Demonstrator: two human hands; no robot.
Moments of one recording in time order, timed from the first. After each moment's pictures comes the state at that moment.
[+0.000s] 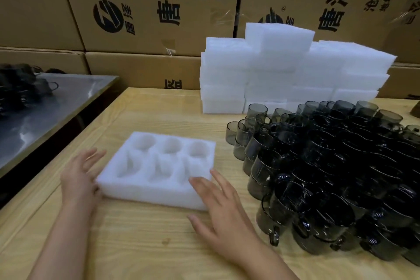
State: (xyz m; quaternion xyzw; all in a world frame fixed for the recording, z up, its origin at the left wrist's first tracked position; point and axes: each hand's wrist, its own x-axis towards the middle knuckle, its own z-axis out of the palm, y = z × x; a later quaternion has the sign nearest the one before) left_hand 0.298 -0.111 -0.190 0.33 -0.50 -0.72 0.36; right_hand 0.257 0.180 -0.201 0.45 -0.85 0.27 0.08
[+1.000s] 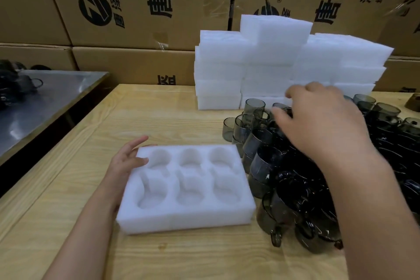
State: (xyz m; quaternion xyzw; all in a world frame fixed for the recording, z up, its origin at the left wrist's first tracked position) left_hand 0.257 -0.068 -0.191 0.11 -0.57 -0.80 0.15; right_hand 0.214 0.232 -0.021 0.09 -0.98 0.00 0.20
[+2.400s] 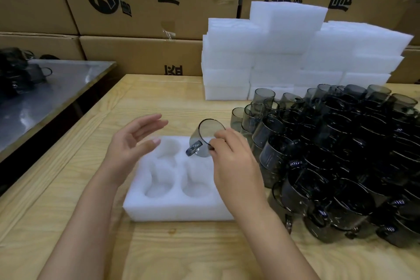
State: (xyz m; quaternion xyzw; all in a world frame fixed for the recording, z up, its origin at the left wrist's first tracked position) left_hand 0.270 -0.067 -0.166 -0.04 -0.73 -0.64 0.23; right_hand 0.247 0.149 -0.149 0.30 -0.88 0.29 0.23
